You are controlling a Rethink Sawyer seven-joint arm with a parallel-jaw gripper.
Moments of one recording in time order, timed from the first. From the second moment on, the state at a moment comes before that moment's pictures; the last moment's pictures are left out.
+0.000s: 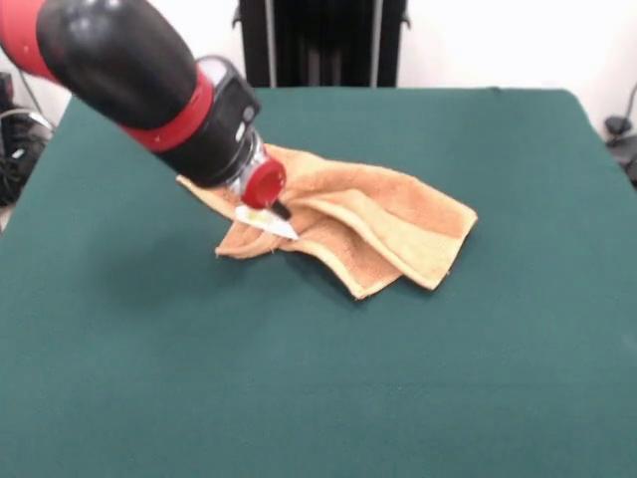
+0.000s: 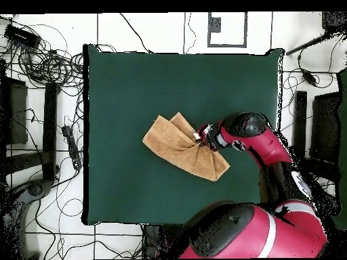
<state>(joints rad) -0.46 -0.24 0.00 1.37 0.33 0.96 1.83</state>
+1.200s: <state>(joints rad) -0.53 -0.18 0.05 1.37 0.48 1.12 1.83</state>
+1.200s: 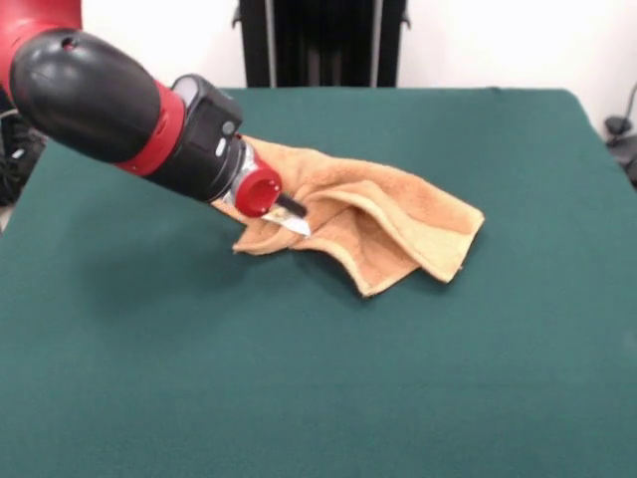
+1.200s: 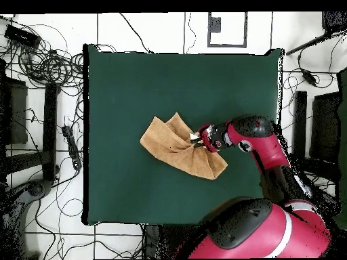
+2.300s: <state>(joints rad) -0.50 -0.13 0.07 1.33 0.42 1.21 1.83</state>
